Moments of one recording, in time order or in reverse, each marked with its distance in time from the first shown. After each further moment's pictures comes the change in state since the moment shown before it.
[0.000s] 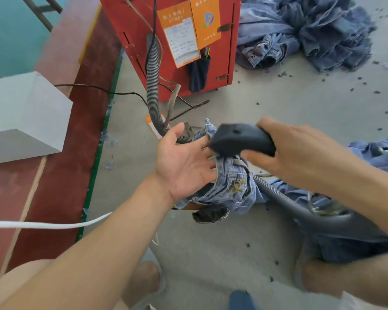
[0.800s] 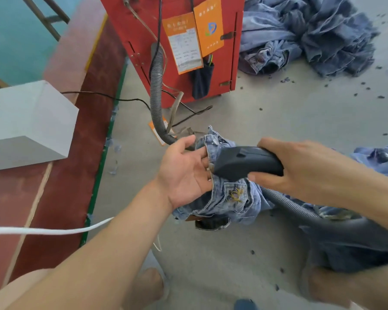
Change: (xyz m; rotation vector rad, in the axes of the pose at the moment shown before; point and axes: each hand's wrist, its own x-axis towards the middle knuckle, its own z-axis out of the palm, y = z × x) left_hand -0.006 0.007 0.000 0.127 0.128 -0.046; right_hand -0.006 0.004 -0.003 0.000 -0.100 -0.088
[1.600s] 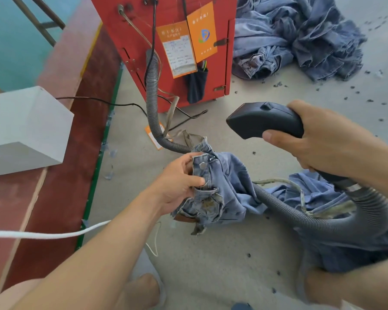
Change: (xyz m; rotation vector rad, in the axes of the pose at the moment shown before) left_hand 0.010 -0.016 -0.027 0.495 0.196 0.172; right_hand 0.006 0.018 -0.035 0.203 0.202 0.189
